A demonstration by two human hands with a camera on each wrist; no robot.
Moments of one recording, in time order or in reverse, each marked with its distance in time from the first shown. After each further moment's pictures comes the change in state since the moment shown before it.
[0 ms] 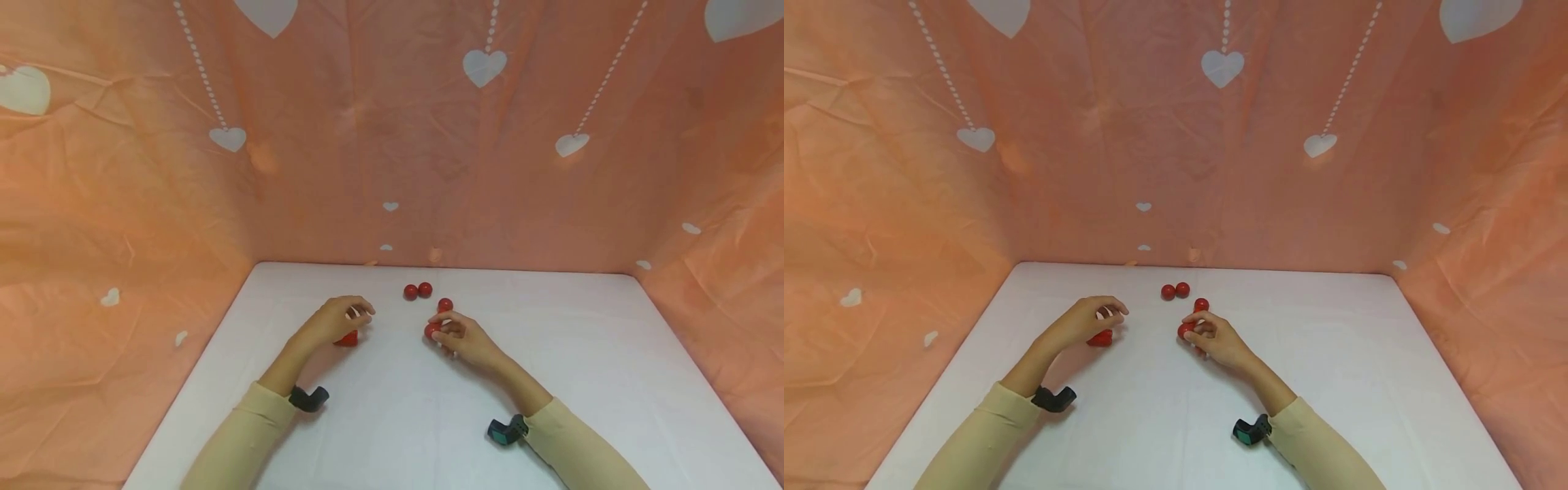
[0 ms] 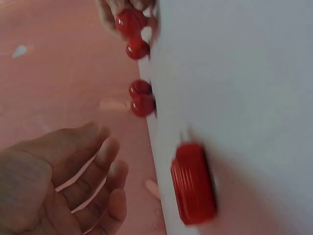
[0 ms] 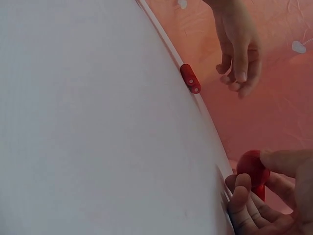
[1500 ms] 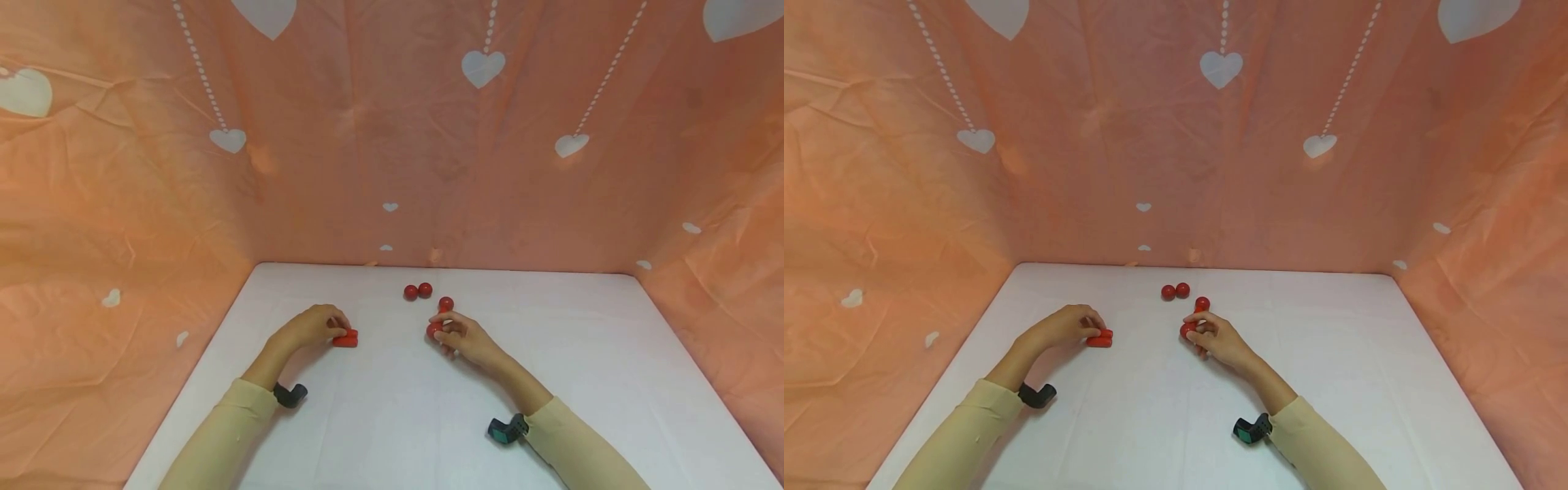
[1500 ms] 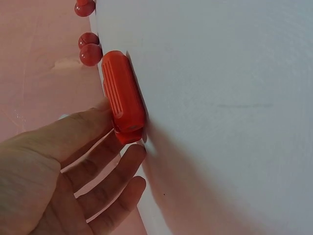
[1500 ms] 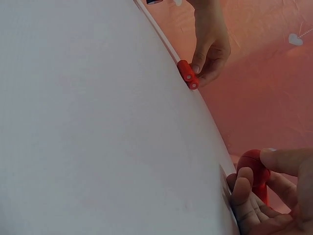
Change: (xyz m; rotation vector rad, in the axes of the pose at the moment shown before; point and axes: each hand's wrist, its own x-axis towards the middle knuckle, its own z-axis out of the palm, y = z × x) left_hand -0.011 -0.046 -0.016 0.121 -0.147 -0.093; right_hand 0.002 0.003 -0.004 0.090 -0.027 0.024
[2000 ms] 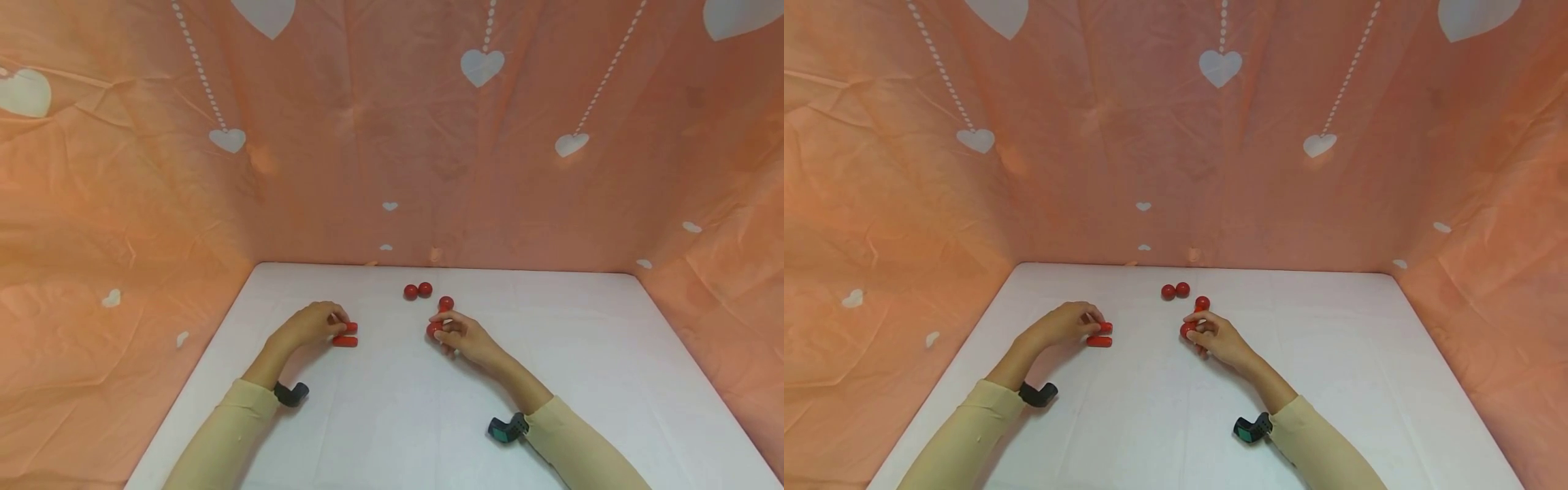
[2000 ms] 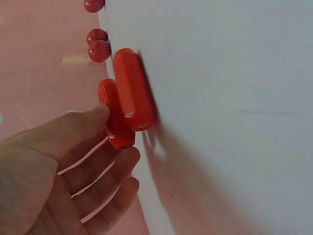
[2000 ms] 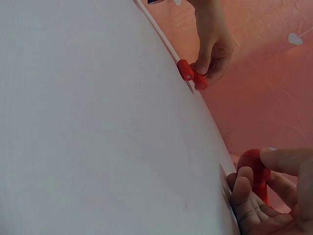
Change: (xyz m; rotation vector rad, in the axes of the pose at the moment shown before) left_hand -0.002 0.008 -0.002 -0.001 0.029 -0.043; right_hand -0.001 0.001 0.000 0.017 -0.003 0.004
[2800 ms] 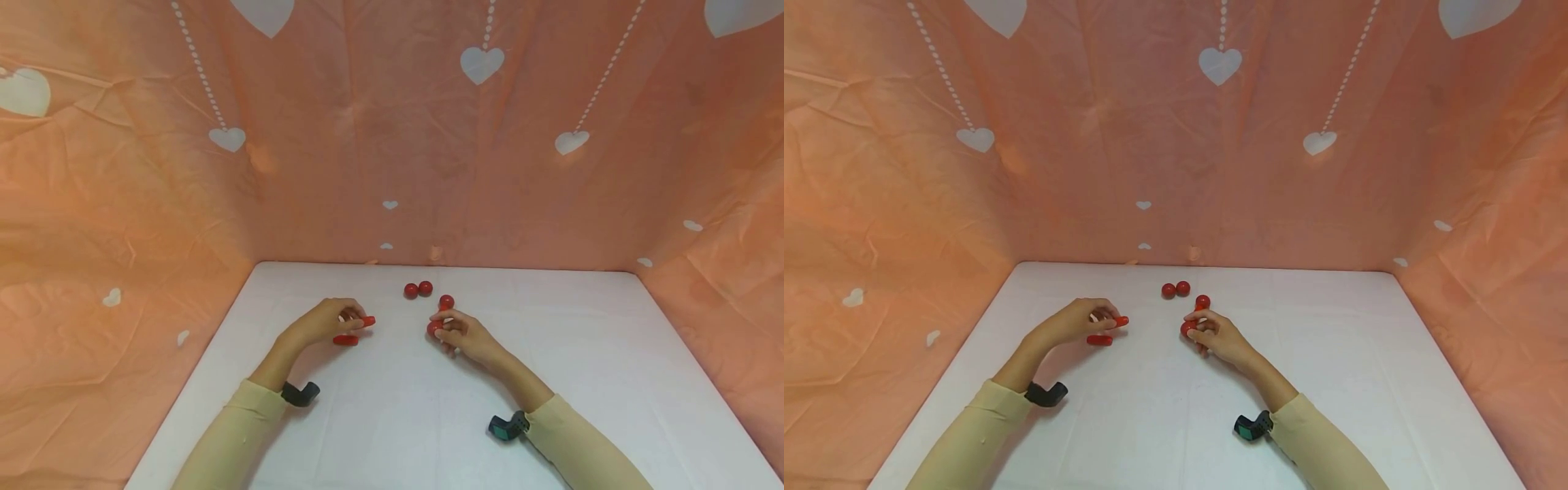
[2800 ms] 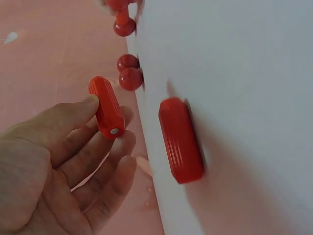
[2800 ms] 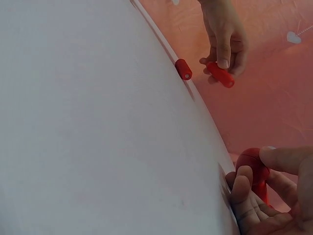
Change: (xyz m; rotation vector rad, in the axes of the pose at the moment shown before) left_hand 0.006 0.023 0.002 -0.112 -0.016 0.121; right_hand 0.000 0.001 -0.001 -0.008 -0.004 -0.017
